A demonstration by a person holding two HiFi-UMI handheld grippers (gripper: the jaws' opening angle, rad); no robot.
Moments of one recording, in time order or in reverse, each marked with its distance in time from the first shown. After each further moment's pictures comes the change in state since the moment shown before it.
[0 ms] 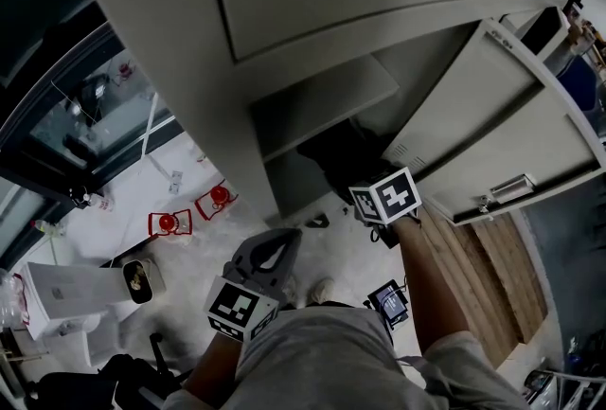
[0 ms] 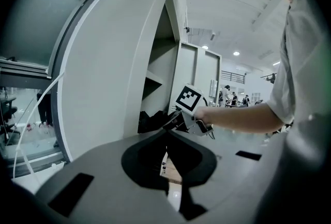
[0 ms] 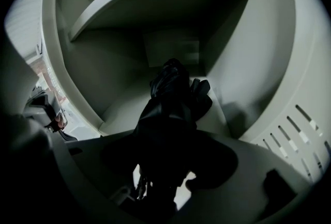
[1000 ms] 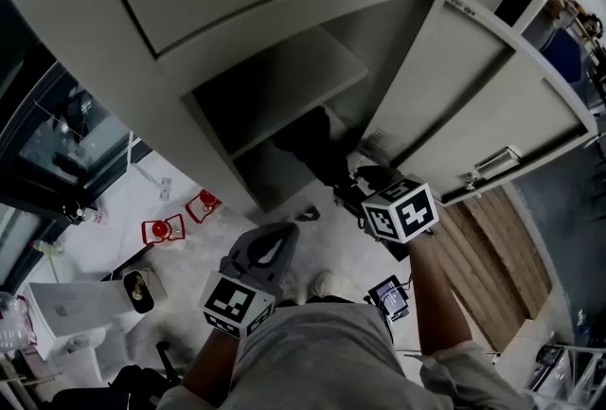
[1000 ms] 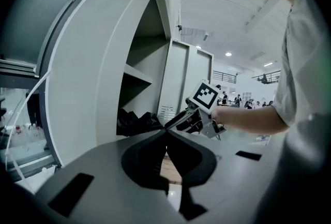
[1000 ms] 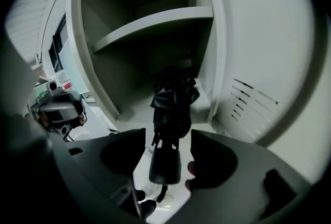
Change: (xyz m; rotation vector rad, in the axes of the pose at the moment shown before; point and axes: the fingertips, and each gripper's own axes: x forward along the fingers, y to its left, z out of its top) left arm 0.012 -0.023 0.006 0.025 0.008 -0.093; right arm -0.059 0.008 -0.032 0.070 -0.083 0.002
